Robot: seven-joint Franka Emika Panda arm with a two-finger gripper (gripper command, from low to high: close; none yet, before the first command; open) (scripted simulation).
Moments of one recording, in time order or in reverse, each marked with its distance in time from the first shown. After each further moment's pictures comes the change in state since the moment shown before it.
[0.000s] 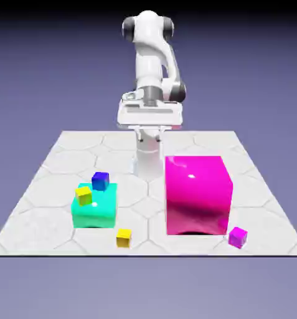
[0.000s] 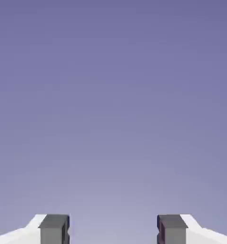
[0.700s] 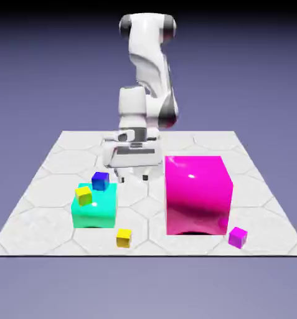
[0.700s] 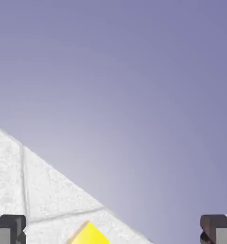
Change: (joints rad) arm -0.093 0.421 -0.008 0.206 0.186 -0.184 -0.913
